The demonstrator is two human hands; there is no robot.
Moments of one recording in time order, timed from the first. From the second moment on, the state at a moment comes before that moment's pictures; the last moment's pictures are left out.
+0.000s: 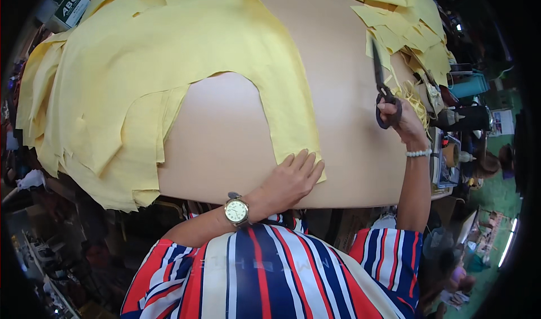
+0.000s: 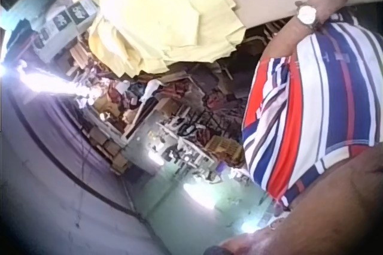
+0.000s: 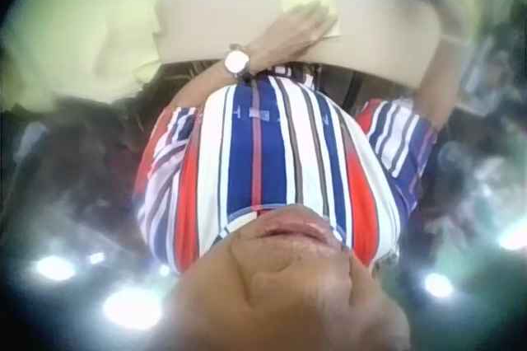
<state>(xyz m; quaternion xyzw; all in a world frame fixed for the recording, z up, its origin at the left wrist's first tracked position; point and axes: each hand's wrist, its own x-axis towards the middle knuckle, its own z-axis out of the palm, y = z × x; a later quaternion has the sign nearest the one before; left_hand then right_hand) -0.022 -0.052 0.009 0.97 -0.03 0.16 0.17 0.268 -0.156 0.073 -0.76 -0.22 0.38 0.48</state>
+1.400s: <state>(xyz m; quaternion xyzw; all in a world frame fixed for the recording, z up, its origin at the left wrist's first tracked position) -0.031 -0.053 -0.002 0.94 -0.06 0.22 0.24 0.035 -0.276 0.064 -0.78 -0.16 0.52 0.32</state>
